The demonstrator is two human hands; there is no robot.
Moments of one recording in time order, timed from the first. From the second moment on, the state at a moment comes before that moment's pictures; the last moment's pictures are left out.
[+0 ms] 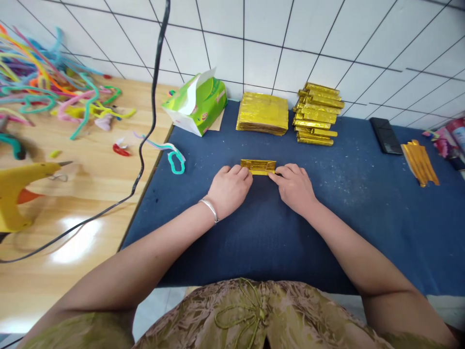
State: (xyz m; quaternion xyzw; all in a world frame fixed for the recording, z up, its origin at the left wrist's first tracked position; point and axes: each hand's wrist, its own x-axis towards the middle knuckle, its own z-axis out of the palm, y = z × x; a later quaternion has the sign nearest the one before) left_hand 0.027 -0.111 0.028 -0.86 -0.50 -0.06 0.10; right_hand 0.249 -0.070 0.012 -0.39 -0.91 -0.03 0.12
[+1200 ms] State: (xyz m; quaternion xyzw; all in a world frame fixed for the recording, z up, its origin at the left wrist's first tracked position) left_hand 0.014 -0.010 0.024 -0.92 -0.37 -0.06 -0.10; right_hand 0.262 -0.029 0.002 -0.34 -0.89 0.14 0.26
